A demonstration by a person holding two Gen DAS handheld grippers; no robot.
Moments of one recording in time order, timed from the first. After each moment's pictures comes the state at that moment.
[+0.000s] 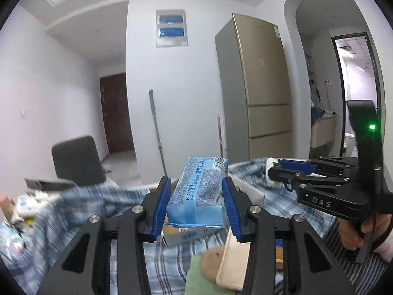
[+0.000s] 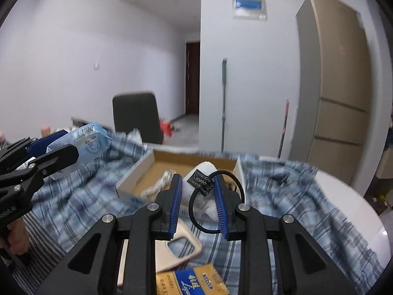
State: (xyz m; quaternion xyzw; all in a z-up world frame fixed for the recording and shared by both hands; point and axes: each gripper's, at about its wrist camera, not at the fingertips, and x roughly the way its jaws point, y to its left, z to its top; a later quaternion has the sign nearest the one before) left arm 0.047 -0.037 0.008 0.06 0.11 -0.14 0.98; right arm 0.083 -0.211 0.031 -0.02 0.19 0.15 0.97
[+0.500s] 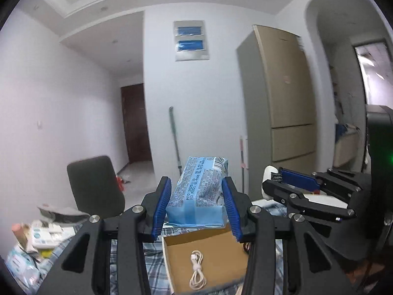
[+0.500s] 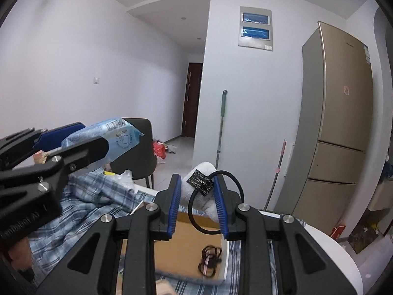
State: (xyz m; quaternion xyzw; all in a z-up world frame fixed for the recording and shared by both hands) left arm 0.113 -0.074 0.102 0.05 0.08 -0.07 0.99; right arm 0.148 -0.193 0.115 -0.05 0.14 0.14 0.98
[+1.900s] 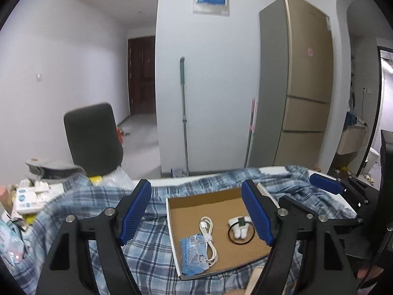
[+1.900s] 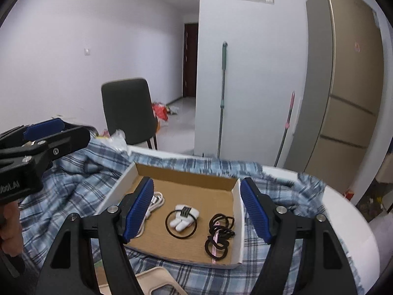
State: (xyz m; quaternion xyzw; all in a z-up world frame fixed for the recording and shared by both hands) left arm 0.187 -0.027 0.057 0.00 0.21 -0.05 0.98; right arm 0.185 -0.191 0.059 -0.04 0.26 0.15 0.95
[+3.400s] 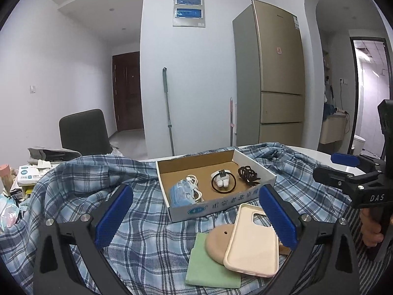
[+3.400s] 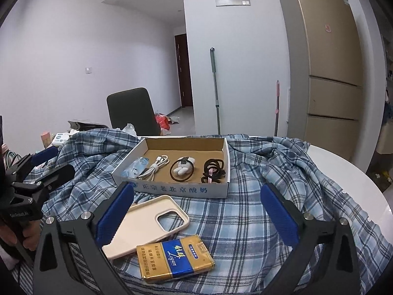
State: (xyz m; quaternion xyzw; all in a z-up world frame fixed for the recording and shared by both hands) left arm 0.060 -0.026 -0.019 0.03 0.16 -0.10 0.98; right arm 0.067 -0.255 0.007 0.03 0.24 0.14 0.96
